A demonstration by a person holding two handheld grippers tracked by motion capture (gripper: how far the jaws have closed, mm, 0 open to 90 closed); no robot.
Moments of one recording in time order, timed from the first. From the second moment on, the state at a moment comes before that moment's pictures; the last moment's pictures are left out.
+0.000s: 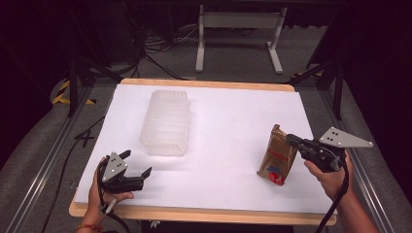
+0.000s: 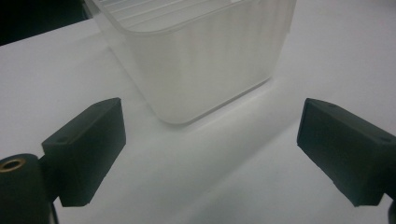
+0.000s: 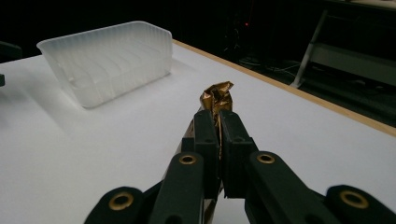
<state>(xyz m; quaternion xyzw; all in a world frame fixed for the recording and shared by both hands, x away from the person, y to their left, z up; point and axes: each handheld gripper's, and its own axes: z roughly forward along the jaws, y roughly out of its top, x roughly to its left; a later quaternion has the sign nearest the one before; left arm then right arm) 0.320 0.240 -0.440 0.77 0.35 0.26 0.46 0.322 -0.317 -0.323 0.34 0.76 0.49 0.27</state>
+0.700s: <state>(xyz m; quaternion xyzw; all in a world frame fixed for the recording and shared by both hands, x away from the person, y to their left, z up) 0.319 0.240 -0.441 0.77 0.36 0.26 0.46 0.342 -0.277 -0.291 0.27 0.78 0.49 0.28</state>
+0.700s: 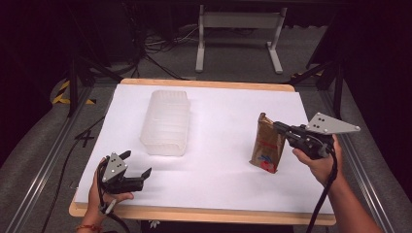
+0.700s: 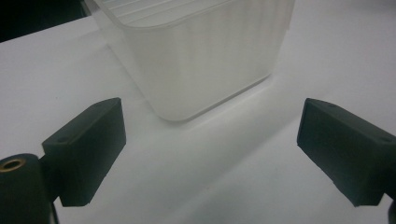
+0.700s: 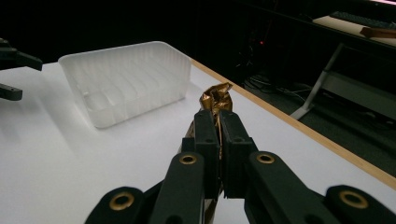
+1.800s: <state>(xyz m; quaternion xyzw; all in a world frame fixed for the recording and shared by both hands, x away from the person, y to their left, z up) 0.318 0.243 -0.443 0.77 0.36 0.25 0.46 0.416 -0.162 -0.273 0.20 0.78 0.54 0.23</state>
